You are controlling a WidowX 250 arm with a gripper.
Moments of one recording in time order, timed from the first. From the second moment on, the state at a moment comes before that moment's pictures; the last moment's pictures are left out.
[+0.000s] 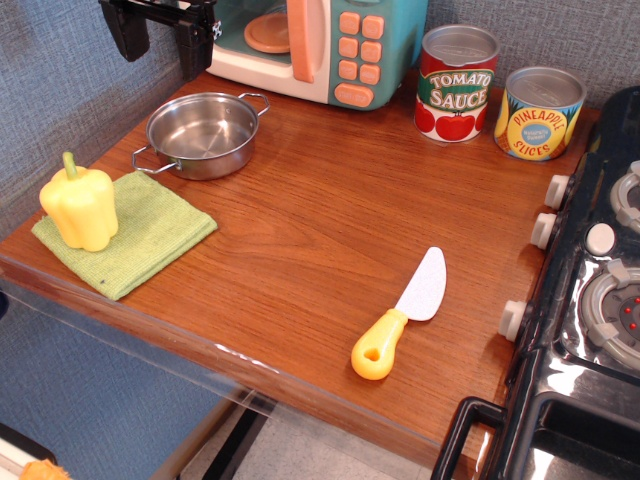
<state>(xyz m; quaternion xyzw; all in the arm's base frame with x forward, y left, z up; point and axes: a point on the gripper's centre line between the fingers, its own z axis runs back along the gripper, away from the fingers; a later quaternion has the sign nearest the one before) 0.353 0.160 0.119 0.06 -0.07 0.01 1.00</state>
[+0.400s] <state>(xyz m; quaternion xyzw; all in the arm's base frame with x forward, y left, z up) 0.351 0.159 0.104 0.05 -0.05 0.01 1.00</state>
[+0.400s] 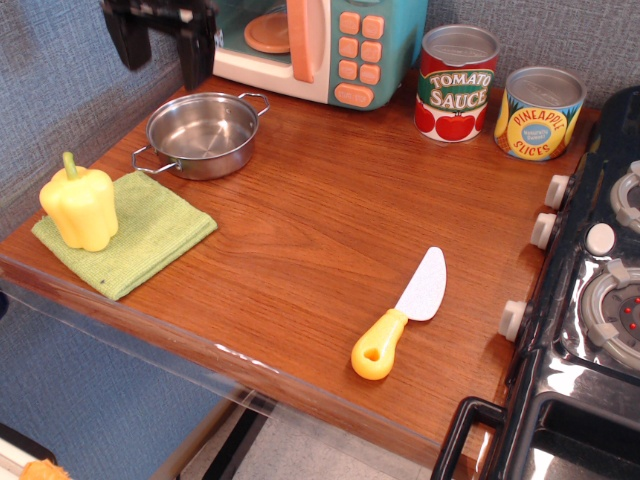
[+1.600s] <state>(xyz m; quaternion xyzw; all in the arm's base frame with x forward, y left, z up) 0.260 0.179 0.081 0.04 0.03 0.03 1.00</state>
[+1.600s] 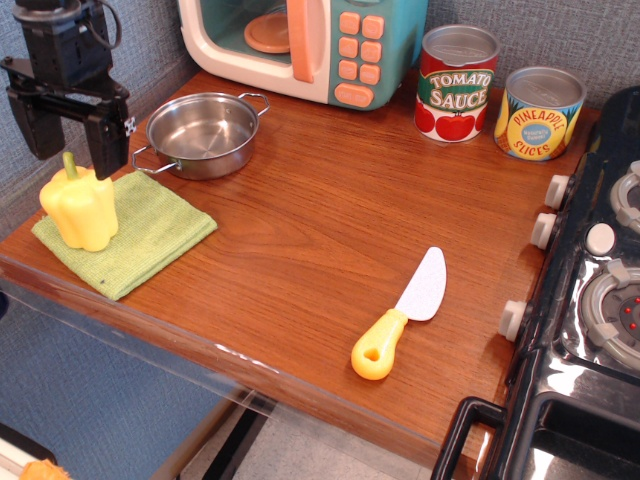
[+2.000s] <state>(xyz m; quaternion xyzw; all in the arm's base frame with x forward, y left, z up) 0.256 0.181 0.074 0.05 0.03 0.02 1.00</state>
